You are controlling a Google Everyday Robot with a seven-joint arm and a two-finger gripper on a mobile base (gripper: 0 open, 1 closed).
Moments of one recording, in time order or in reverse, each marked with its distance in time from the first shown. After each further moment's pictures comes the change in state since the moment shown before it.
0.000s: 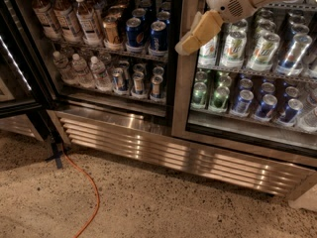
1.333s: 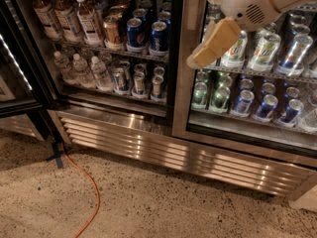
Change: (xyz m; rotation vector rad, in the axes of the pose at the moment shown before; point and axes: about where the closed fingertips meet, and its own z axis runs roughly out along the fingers) arm 0.004 0.046 -0.038 0.011 0.096 0.016
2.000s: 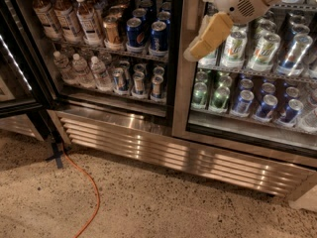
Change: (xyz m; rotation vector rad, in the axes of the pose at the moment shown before) arm 0.001 -0.023 0.019 -0.041 -0.004 -0.018
